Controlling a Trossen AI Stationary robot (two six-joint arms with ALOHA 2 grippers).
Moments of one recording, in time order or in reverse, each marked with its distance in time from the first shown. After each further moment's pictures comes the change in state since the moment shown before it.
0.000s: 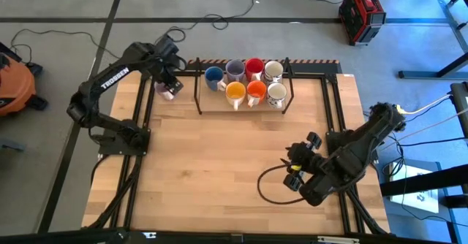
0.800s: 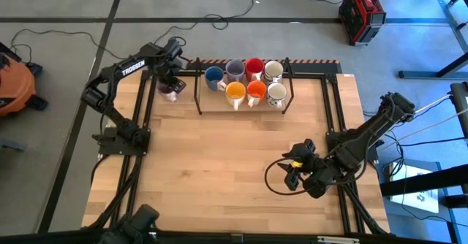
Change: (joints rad) left arm 0.149 0.222 -0.131 0.166 -0.039 0.041; right arm 0.007 -0.239 -0.557 0.575 -0.025 0.056
